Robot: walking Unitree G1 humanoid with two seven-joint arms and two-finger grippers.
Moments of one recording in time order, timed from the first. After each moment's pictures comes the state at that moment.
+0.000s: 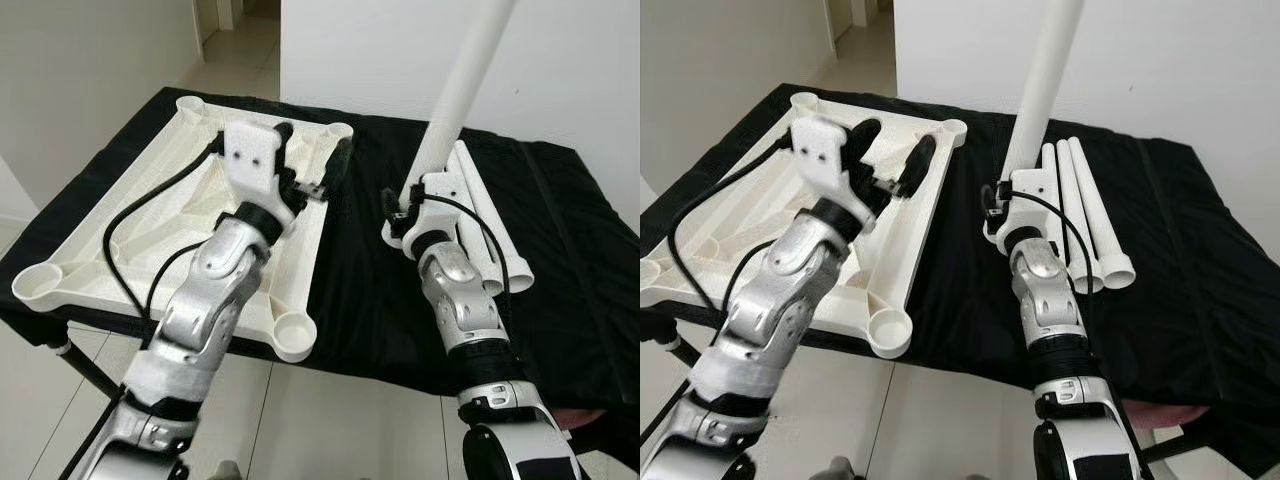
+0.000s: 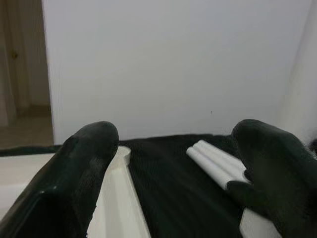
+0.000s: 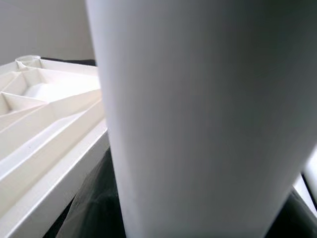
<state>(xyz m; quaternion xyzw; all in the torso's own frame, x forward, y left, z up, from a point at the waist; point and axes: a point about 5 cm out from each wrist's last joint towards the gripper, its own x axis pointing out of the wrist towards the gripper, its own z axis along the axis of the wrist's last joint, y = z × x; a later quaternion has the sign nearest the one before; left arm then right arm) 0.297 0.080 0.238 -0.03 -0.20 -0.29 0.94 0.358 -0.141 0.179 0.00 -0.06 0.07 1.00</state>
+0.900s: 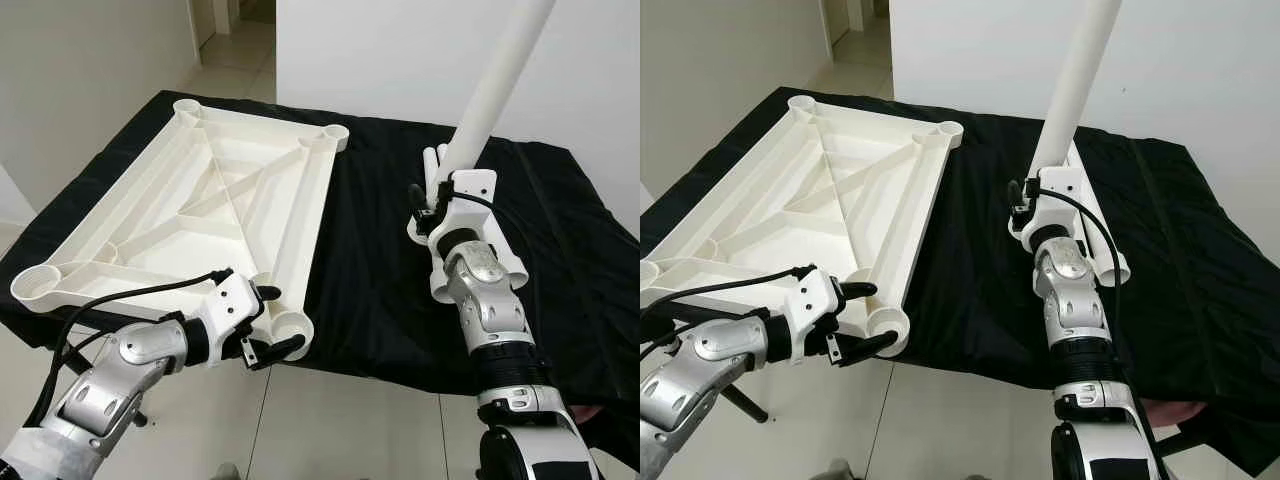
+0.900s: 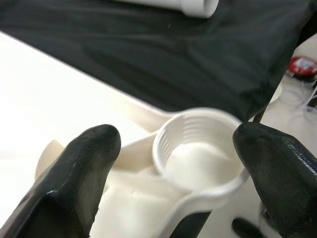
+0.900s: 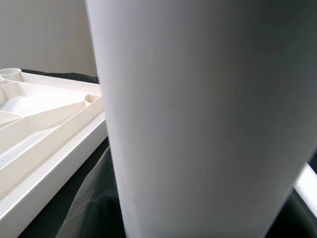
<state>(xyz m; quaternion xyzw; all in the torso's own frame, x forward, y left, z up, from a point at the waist) 0.251 0.136 0.131 0.19 0.05 -0.53 0.82 0.356 -0.165 0.192 -0.01 -0.08 0.04 1.00</state>
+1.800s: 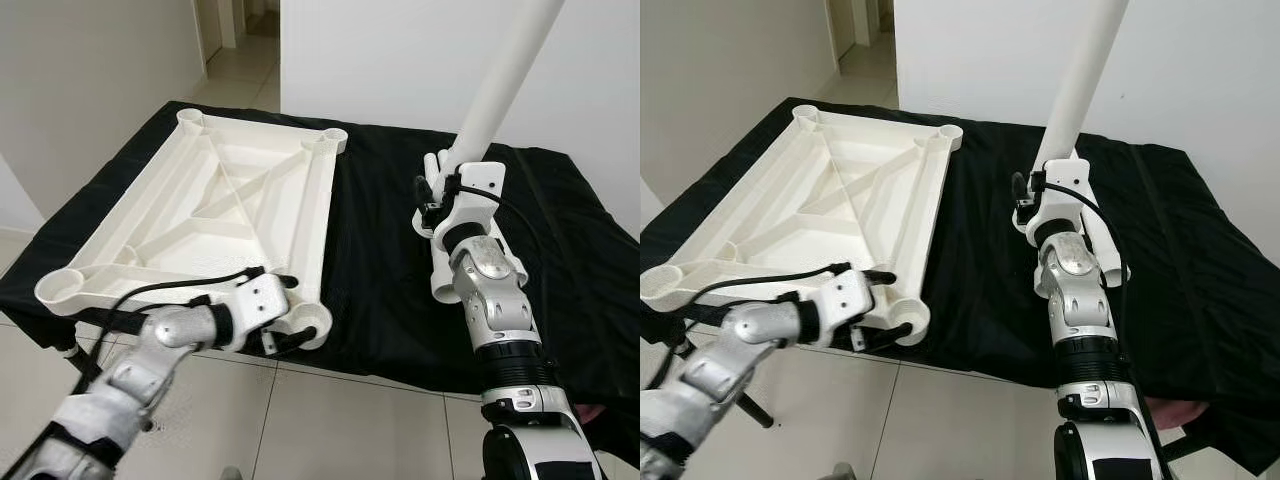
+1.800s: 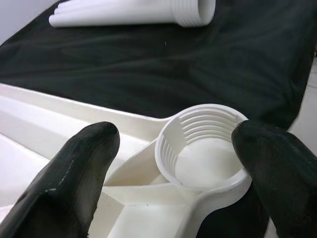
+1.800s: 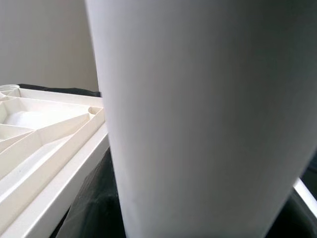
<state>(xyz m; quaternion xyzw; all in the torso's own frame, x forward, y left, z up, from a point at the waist) 0.274 0.089 0.120 0.25 -0.01 -0.56 0.79 0.355 -0.167 0.200 -0.02 -0.10 0.04 0.99</state>
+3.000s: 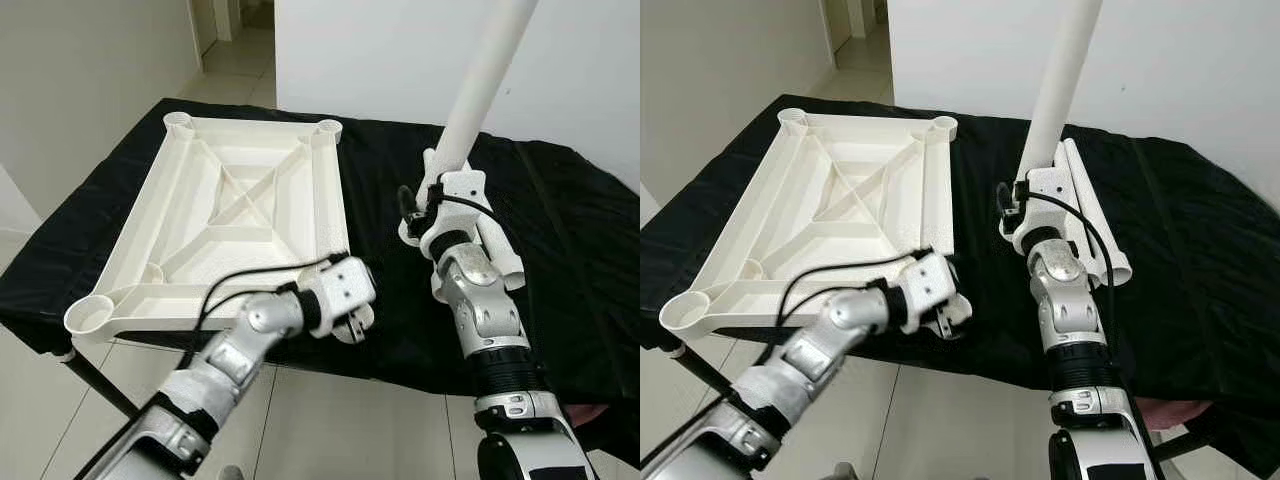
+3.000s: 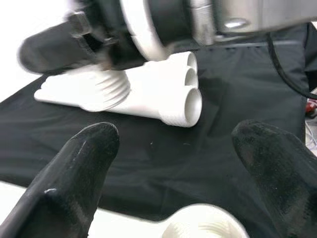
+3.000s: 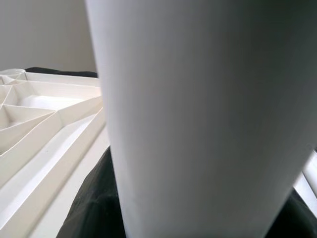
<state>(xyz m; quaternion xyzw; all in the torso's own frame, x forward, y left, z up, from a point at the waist) 0.285 0.026 0.153 0.16 -0.10 -0.57 0.80 0.350 -0.153 0.188 -0.02 -0.08 0.08 0.99</state>
